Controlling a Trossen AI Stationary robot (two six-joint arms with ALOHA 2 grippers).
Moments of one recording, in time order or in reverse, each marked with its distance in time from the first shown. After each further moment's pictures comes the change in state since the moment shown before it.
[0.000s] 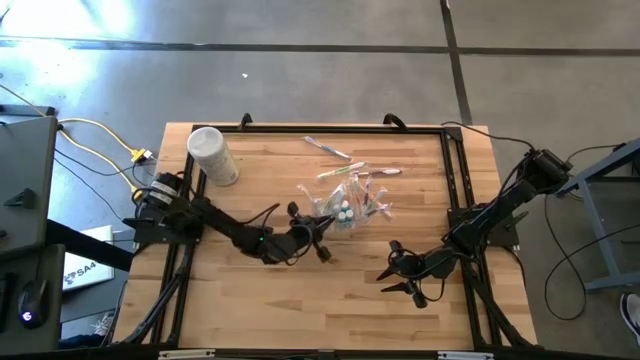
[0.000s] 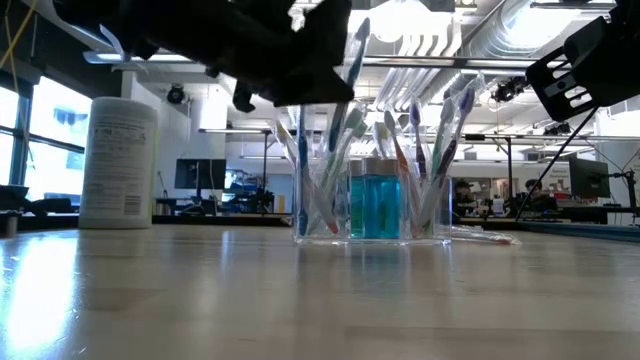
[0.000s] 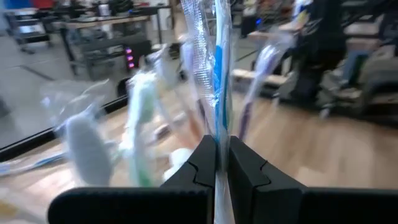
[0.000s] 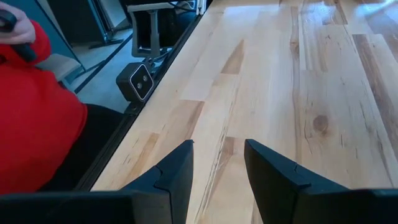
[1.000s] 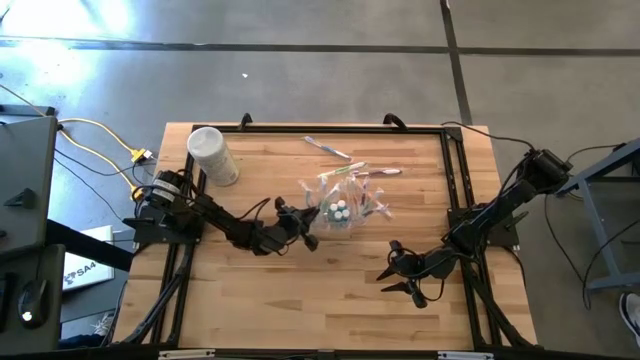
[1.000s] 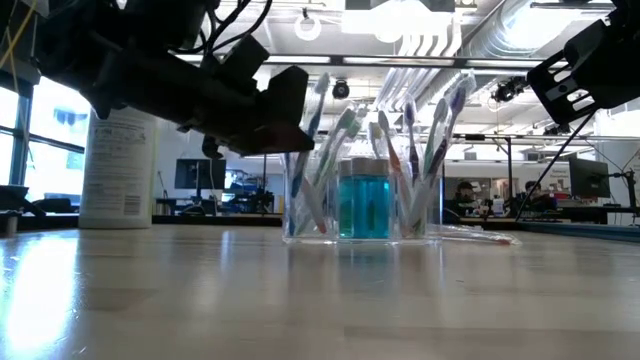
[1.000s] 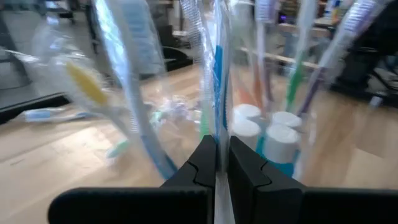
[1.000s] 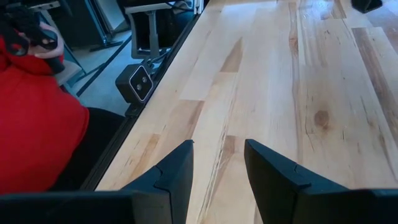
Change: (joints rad) left arm 0.066 0.012 -0.215 0.151 -0.016 -0.139; right arm 0.000 0.000 0.000 -0.005 0.001 0.039
